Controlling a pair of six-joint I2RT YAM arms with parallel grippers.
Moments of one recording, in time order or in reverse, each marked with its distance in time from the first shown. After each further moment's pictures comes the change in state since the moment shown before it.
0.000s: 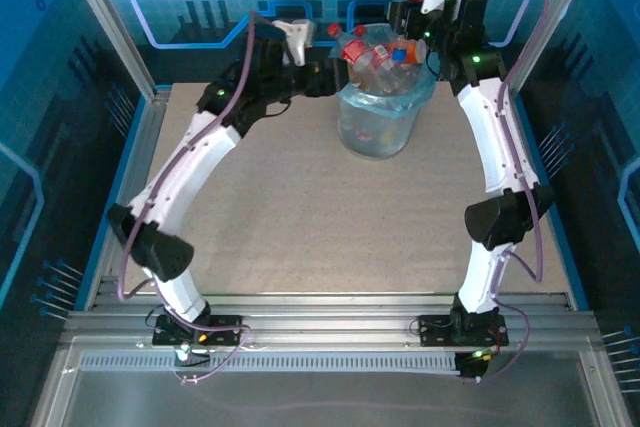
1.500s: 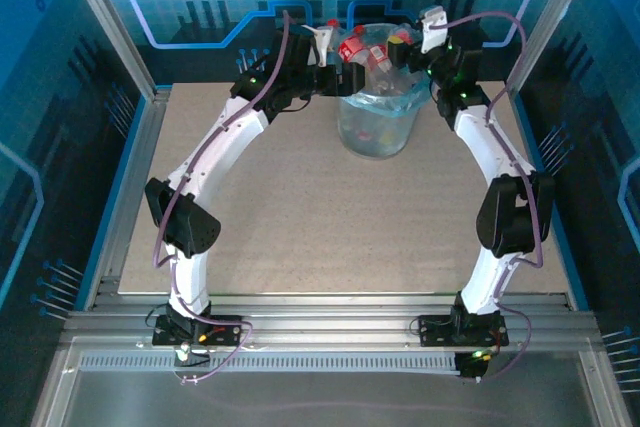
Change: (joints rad) left arm -0.005 0.208 0.162 -0.062 0.021 0.013; right arm -0.088 -0.098 -0.619 0.687 -0.180 -0.209
